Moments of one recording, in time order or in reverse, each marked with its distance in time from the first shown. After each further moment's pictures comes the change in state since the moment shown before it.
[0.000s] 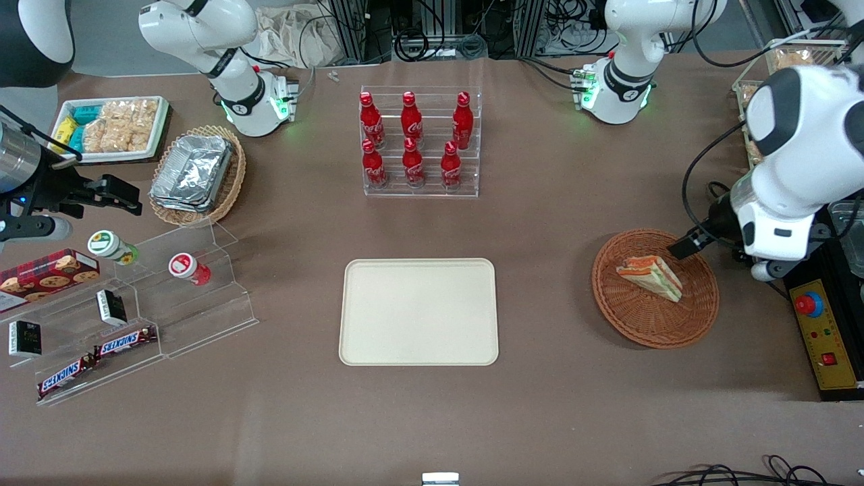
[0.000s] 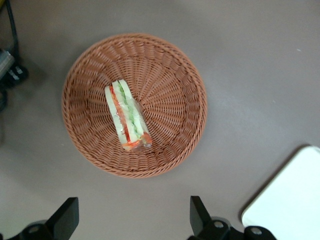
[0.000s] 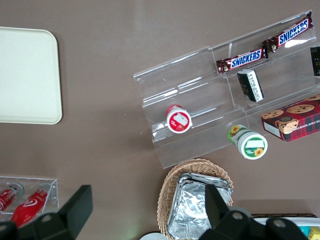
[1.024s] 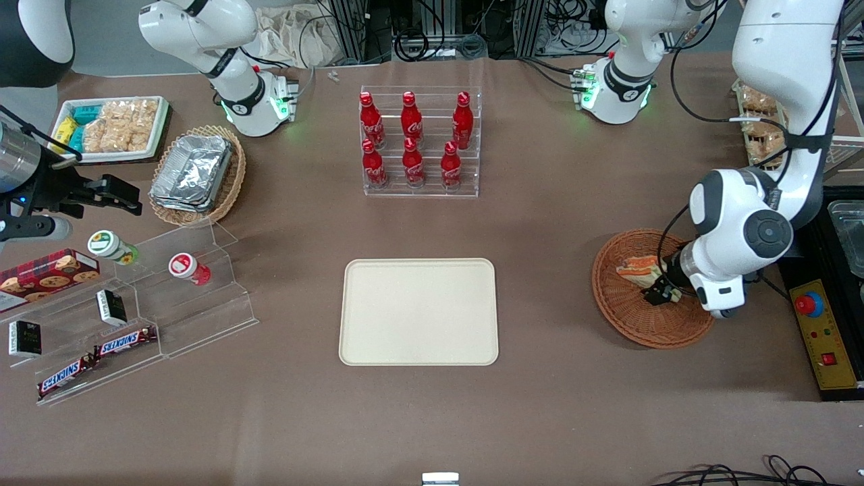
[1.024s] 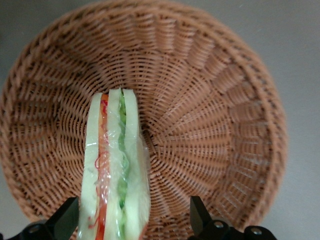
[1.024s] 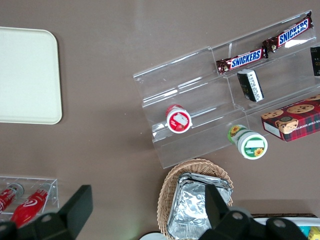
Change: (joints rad) arm 0.015 0.289 0.029 -0.157 0.075 0.400 -0.267
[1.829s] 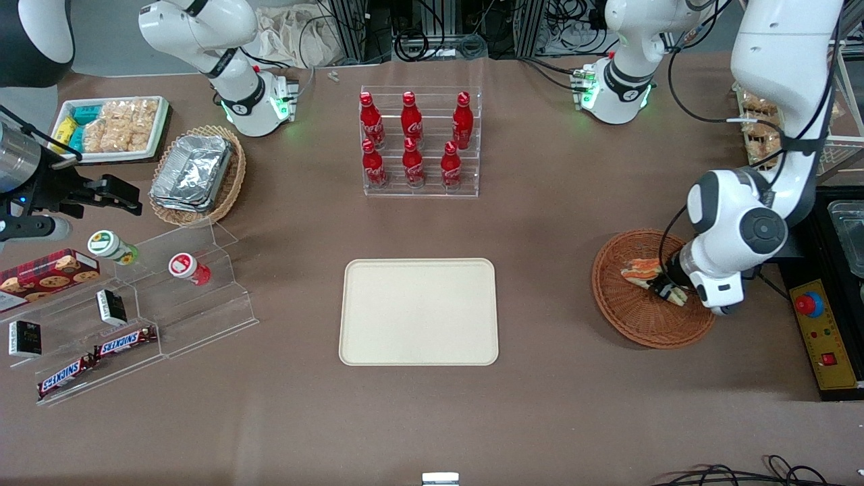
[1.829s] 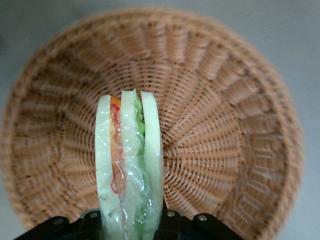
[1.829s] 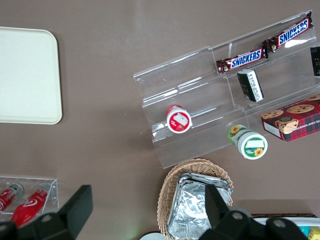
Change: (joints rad) arm 0.000 -0.019 0.021 0.032 0.009 -0.050 0.029
